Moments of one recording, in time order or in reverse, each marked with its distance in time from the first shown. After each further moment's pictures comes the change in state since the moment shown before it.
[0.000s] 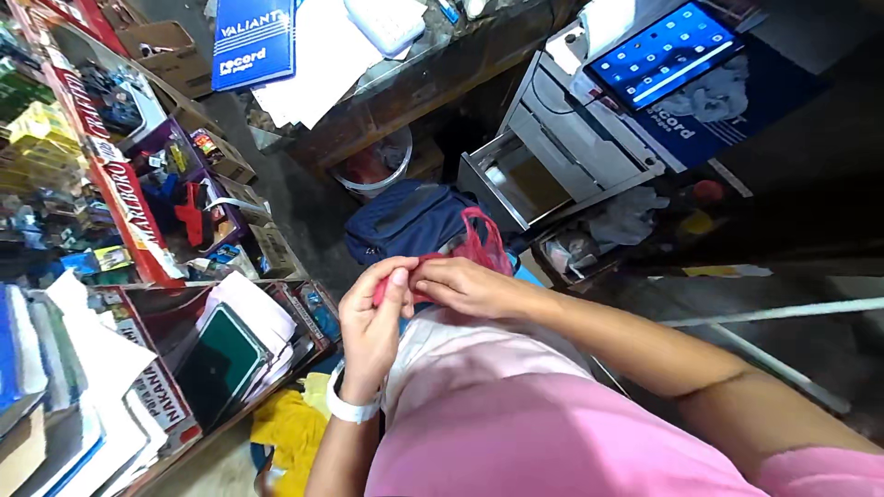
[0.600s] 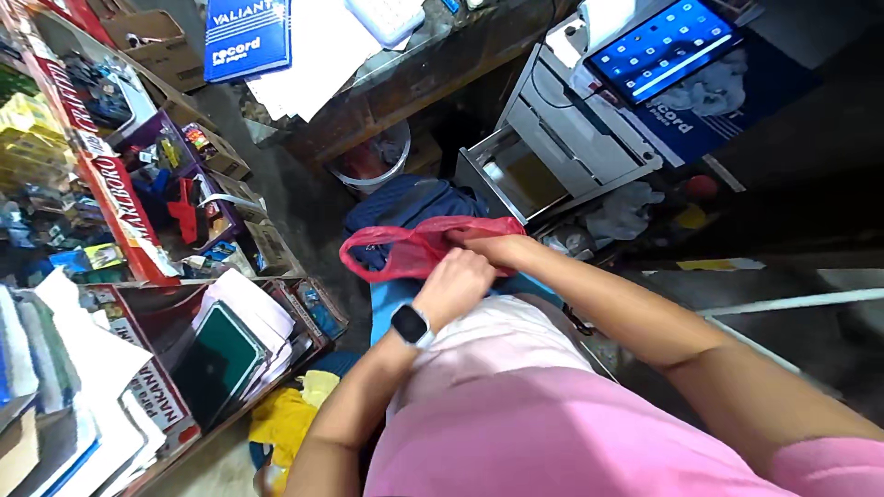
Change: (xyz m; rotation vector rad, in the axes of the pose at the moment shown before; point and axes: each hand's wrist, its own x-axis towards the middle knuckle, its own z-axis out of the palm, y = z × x) left_hand 0.018 -0.090 0.062 1.040 -0.830 0.358; right_hand 0.004 0.064 -0.031 -0.286 -0.373 0.728
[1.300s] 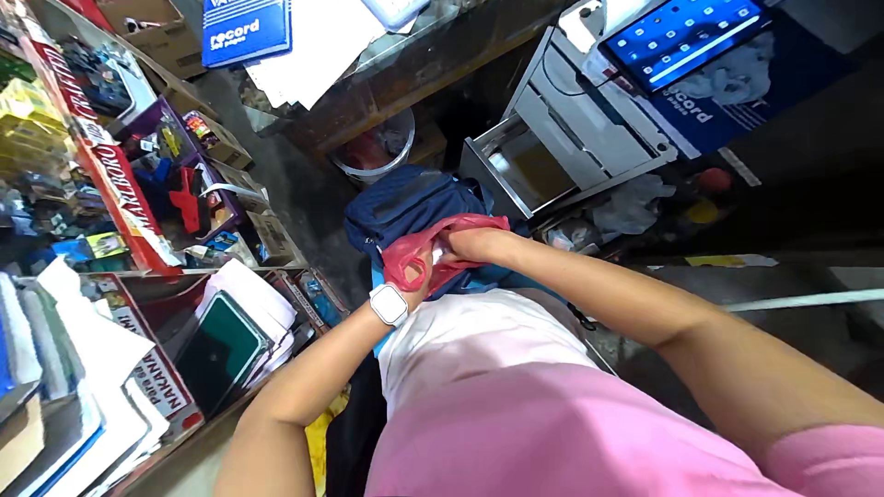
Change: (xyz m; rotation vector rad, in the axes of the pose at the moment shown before) left_hand -0.038 -0.064 0.033 -0.010 -0.455 -0.392; right_hand 0.032 -0.019 0.009 -0.137 -0.100 0.042
